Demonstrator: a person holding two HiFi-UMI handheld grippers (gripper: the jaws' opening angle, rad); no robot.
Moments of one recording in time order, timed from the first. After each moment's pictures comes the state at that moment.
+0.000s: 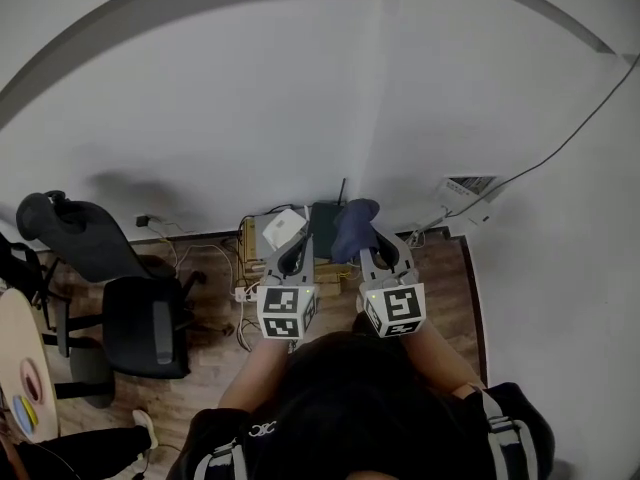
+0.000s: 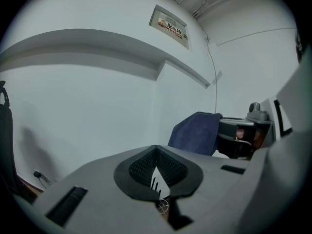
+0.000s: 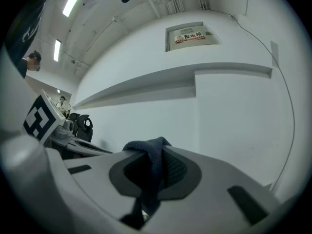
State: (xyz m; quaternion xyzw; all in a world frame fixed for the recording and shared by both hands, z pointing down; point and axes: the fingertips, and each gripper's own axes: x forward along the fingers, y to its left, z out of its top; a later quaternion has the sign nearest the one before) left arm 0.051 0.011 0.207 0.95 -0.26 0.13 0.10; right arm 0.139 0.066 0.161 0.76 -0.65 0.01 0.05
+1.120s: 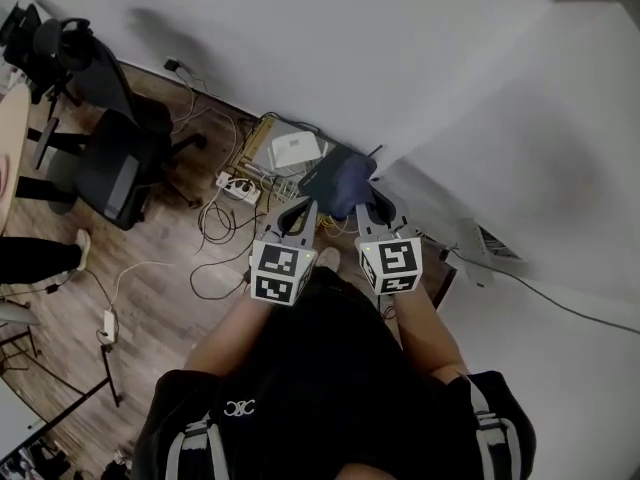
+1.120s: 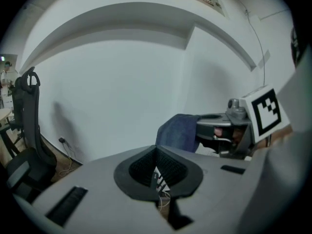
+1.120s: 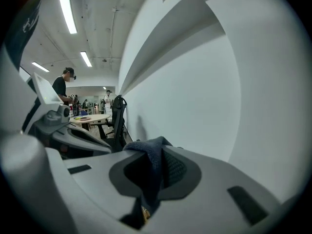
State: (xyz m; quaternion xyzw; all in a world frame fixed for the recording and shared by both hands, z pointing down) left arm 0.138 -0.011 0.306 0.86 -0.44 0.19 0.19; right arm 0.221 -0.039 0.286 0.52 -0.84 0.09 0.15
